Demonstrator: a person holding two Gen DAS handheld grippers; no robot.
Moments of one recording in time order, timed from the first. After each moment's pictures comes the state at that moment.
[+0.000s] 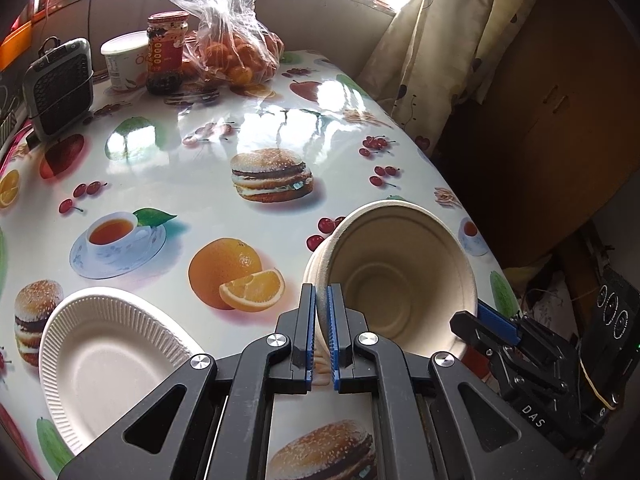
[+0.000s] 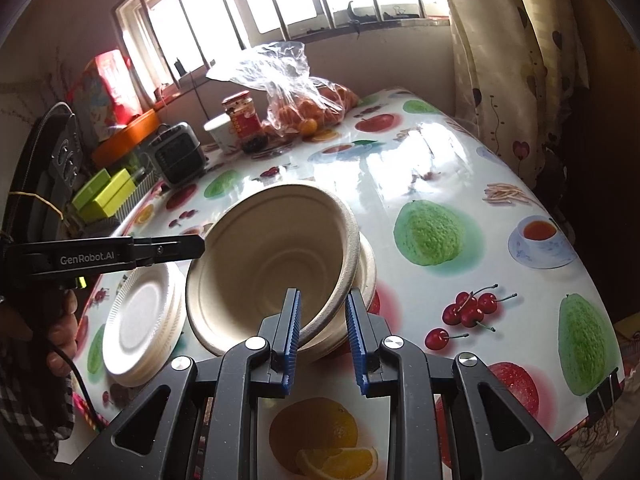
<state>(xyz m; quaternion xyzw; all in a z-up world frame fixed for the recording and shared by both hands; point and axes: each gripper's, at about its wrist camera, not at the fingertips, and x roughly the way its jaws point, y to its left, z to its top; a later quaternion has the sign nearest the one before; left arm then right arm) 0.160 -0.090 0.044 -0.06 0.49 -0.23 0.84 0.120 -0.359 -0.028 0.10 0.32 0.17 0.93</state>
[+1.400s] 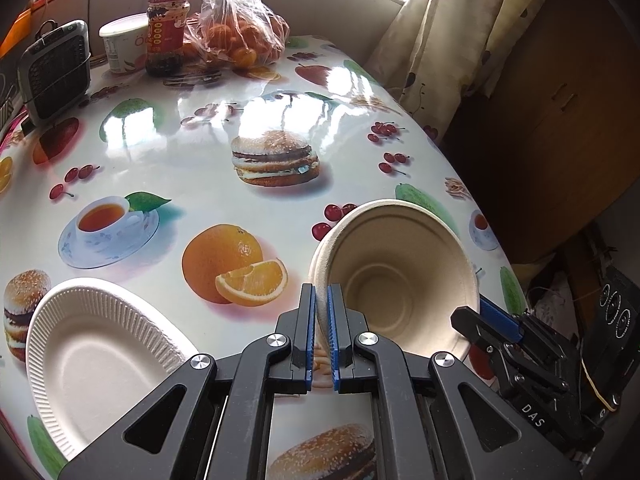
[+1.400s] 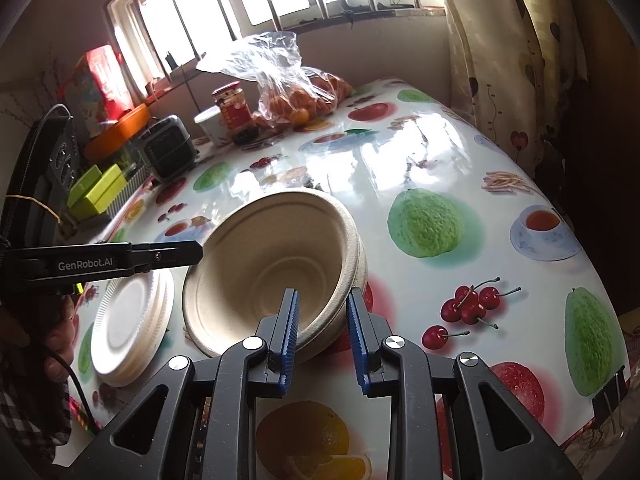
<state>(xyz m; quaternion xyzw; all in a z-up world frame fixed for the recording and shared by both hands) 0.166 -0.094 0.028 -0.06 0.51 -0.23 0.83 0.129 -0.360 -0.039 0.10 0.33 0.17 0.92</state>
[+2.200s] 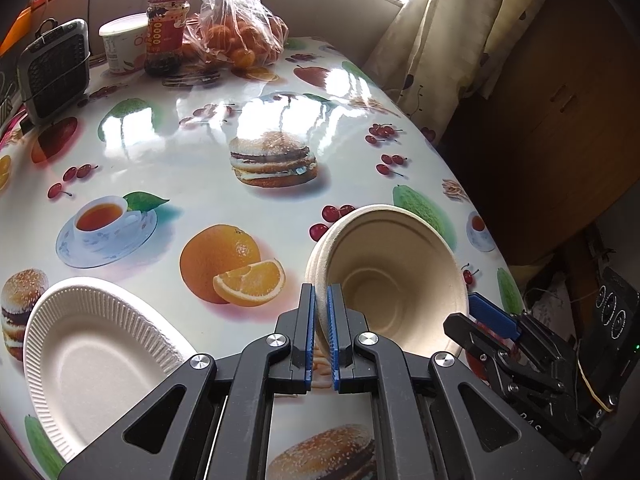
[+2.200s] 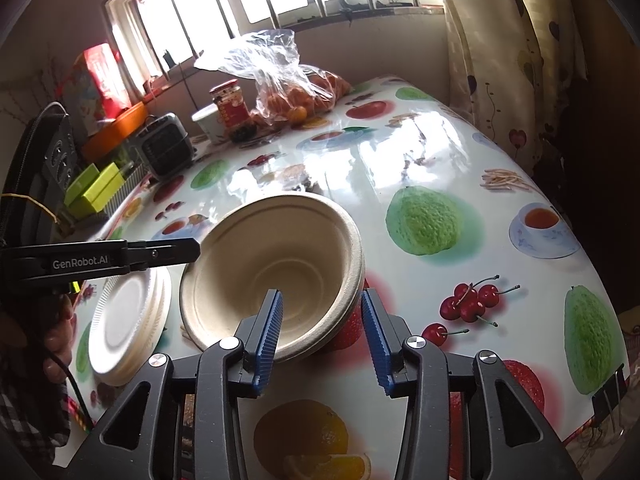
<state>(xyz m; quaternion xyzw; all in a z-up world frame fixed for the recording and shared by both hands) 0.165 -0.093 0.029 -0.06 0.51 -0.23 0.83 0.131 -0.360 -0.043 0.10 0.33 0.17 0.92</state>
